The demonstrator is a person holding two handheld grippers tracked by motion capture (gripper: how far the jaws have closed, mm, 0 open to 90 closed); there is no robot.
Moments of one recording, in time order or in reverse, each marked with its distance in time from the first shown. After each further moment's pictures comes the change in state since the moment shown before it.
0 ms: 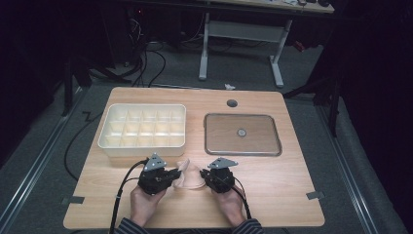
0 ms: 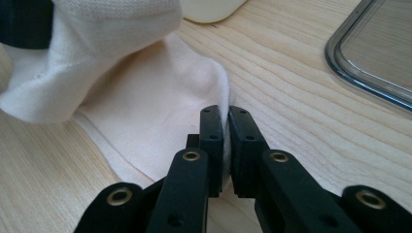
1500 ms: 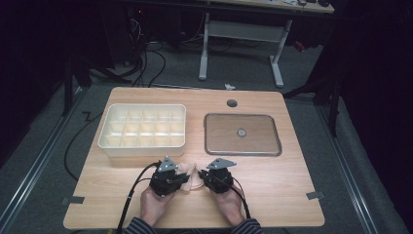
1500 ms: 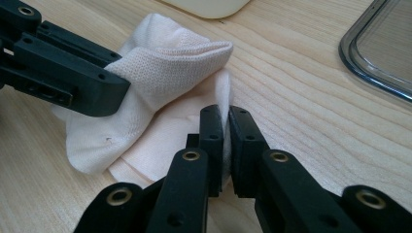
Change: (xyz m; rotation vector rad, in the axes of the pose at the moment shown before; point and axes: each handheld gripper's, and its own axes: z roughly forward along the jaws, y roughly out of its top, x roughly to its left) left arm -0.008 -0.008 0.035 0.075 -0.020 0.004; right arm 0.000 -0.002 0.006 0.004 0.021 -0.007
